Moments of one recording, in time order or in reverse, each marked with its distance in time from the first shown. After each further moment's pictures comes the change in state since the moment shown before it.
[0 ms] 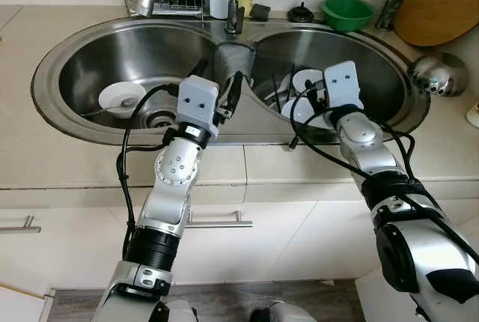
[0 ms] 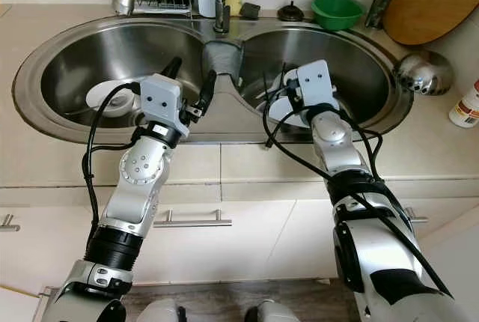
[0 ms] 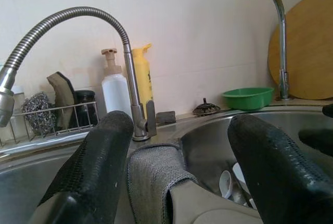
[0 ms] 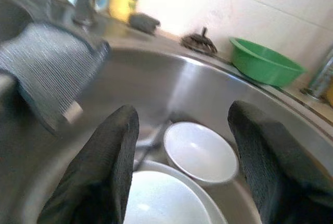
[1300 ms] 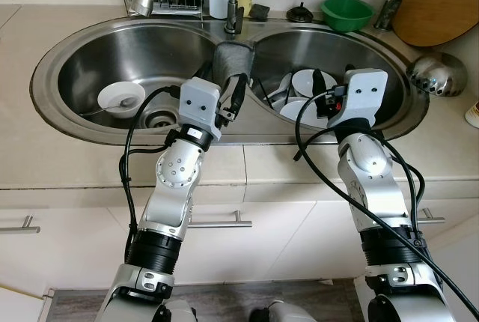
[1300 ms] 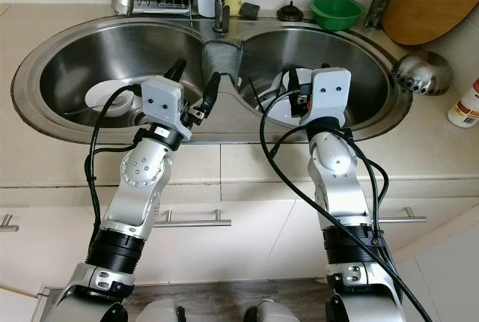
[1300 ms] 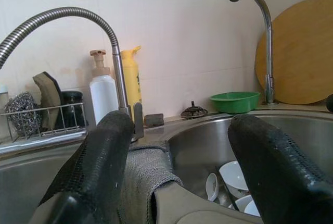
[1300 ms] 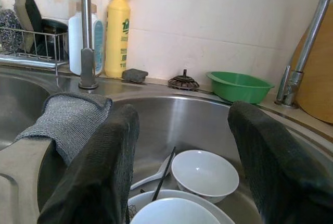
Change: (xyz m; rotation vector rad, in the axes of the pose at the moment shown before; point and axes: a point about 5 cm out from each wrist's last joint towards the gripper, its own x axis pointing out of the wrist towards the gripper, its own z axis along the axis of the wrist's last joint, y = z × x) left arm -0.002 -0.005 0.001 -0.034 -0.010 -0.030; right arm -0.053 0.010 0.023 0.168 -0.165 -0.118
